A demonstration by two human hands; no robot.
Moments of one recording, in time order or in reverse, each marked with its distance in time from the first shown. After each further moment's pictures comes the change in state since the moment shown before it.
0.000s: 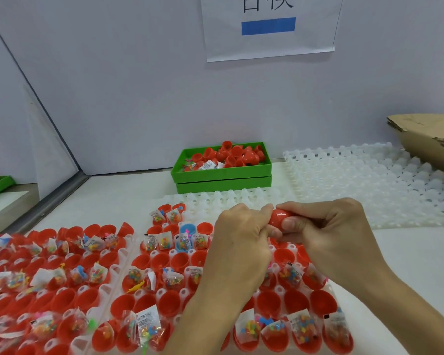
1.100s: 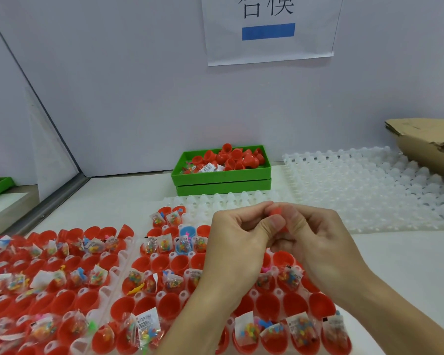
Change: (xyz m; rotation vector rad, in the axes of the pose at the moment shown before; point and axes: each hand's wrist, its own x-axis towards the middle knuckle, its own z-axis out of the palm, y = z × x) left_hand 0.000 0.002 -0.003 -0.718 -0.099 -0.417; right_hand -0.004 -0.005 0.014 0.360 -0.098 0.162
